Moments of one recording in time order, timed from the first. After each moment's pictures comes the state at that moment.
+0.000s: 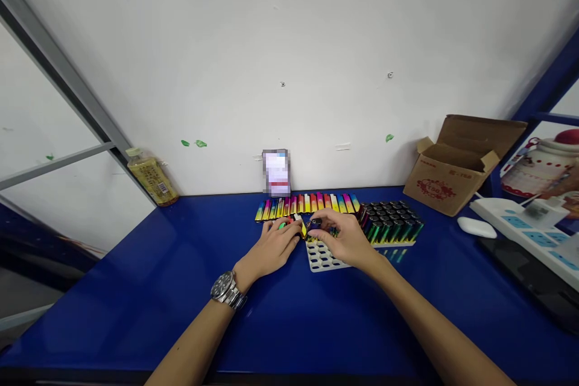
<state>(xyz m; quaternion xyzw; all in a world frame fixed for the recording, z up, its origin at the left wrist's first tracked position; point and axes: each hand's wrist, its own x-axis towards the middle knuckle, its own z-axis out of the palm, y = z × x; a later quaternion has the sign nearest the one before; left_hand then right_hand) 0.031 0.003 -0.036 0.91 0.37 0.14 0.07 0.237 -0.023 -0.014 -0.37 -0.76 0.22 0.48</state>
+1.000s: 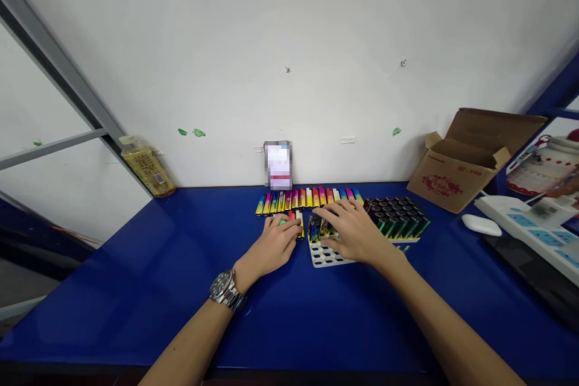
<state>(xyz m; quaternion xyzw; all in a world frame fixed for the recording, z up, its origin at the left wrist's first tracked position) 0.028 -0.001 -0.044 0.92 0.36 0.17 0.06 0.256 -0.021 -0.016 -0.43 -0.87 -0.14 0.19</state>
